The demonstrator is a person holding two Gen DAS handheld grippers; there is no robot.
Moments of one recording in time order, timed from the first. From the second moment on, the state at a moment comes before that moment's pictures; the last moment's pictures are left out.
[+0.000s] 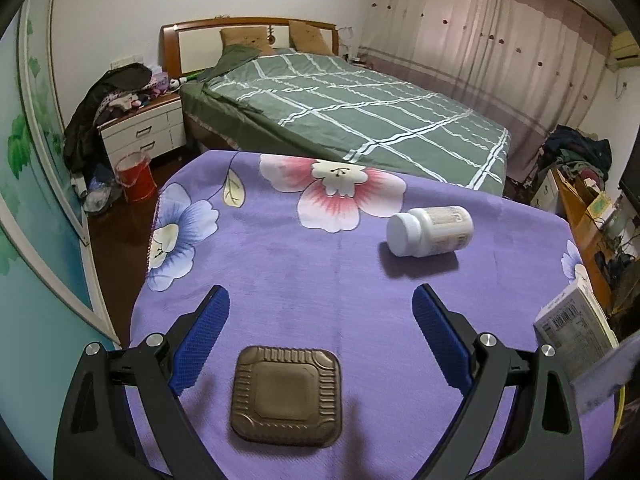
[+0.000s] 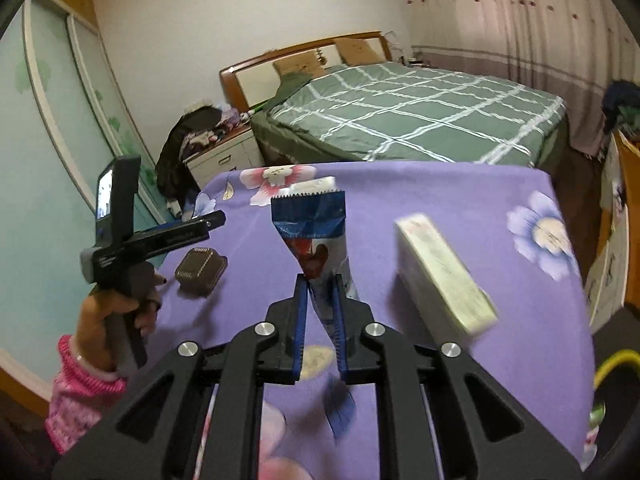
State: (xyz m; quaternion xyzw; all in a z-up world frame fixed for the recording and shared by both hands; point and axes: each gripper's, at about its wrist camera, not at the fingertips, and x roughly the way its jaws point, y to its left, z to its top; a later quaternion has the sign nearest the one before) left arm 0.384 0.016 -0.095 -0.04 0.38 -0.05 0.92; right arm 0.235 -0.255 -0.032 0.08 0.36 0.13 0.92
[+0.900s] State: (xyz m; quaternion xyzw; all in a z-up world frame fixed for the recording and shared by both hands) left arm 0.327 -0.049 -0.090 -0.01 0.38 -0.09 0.92; right arm 0.100 -0.538 -0.114 0.22 0.40 -0.17 0.87
